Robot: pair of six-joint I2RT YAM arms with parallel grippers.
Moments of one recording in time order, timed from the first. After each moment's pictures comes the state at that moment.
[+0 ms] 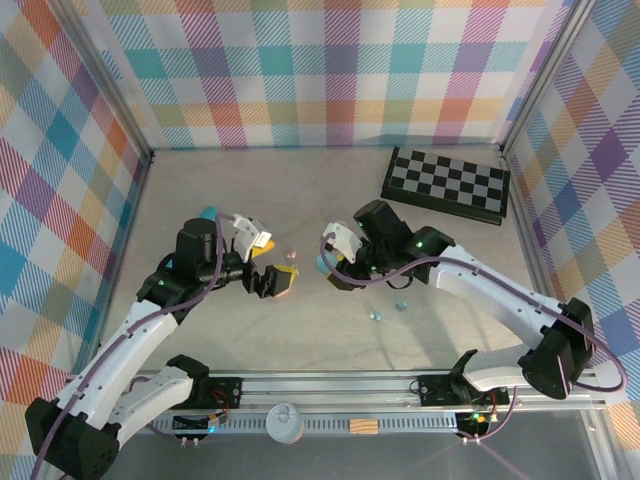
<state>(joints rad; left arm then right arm) -0.43 0.88 0.79 -0.40 0.66 0.06 0.81 1.33 1.19 -0.74 -0.35 -0.24</state>
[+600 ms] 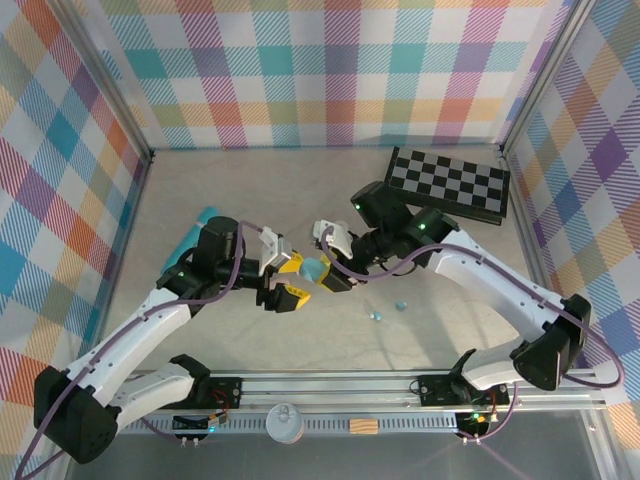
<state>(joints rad) -0.52 1.00 0.79 -0.34 0.97 0.23 0.81 1.41 1.41 -0.93 -0.64 -0.43</state>
